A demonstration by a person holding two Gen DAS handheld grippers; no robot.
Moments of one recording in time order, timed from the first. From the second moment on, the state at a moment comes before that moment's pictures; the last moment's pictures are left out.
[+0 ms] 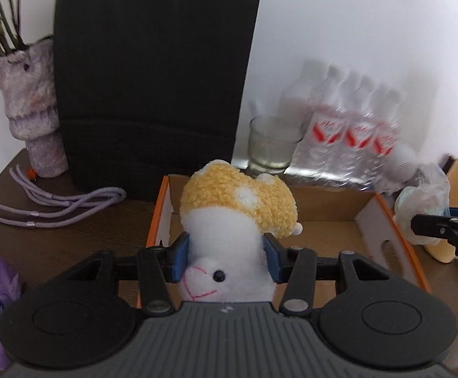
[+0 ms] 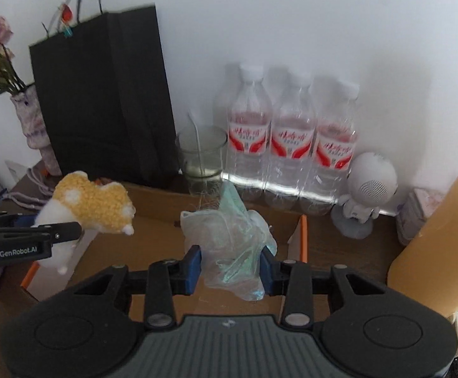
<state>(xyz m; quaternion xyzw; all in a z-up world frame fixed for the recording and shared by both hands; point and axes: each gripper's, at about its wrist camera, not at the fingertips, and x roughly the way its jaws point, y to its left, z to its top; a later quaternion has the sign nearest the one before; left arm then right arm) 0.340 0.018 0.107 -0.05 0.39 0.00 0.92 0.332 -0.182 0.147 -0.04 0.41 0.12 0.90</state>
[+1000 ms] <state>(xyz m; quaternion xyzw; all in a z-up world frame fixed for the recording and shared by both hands) 0.312 0.035 0.125 -0.02 0.45 0.03 0.89 0.336 -0.194 0.117 0.03 0.51 0.09 0.86</state>
